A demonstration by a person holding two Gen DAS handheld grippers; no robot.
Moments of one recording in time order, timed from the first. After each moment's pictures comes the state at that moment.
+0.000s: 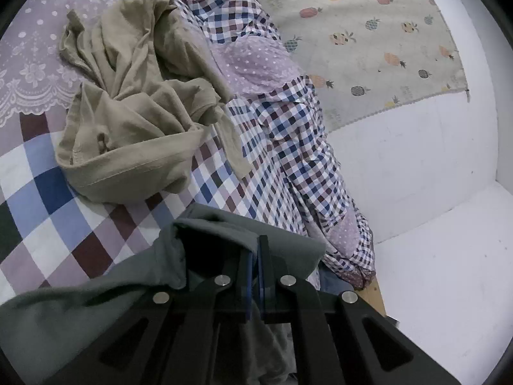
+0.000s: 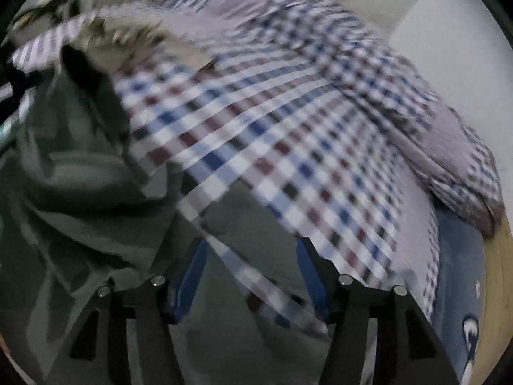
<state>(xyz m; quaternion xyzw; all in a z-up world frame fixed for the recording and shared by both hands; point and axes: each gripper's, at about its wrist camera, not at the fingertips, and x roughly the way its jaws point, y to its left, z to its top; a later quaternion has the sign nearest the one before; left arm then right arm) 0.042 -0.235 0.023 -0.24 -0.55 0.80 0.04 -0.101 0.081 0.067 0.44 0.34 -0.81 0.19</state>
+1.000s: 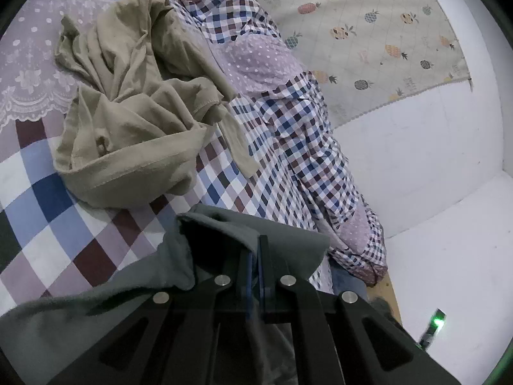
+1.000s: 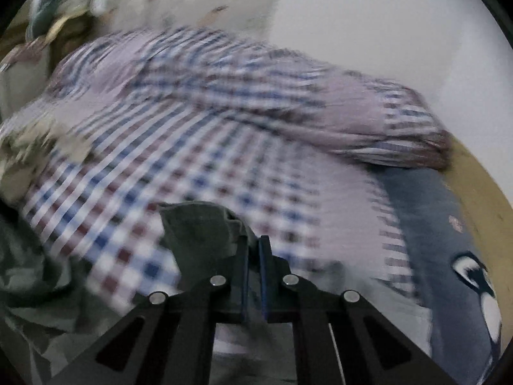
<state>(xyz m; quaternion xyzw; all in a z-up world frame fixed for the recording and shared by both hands) 0.032 -0.230 0.019 -0.25 -0.52 0.81 0.02 -0.133 0.236 0.171 0.34 0.15 -0.93 0.00</state>
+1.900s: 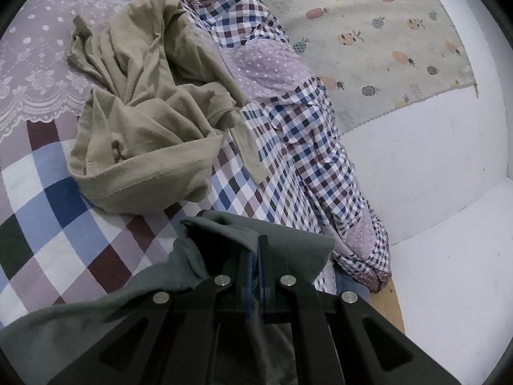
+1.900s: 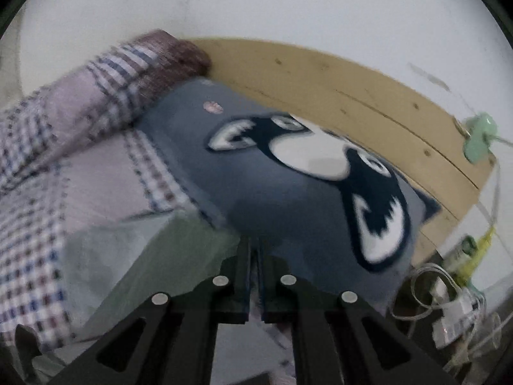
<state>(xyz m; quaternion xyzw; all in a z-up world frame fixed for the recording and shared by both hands) 0.033 -0.235 0.014 -0.25 -0.53 0.81 0.01 0.031 0.567 0.193 0.38 -0.05 -0.84 -0.38</state>
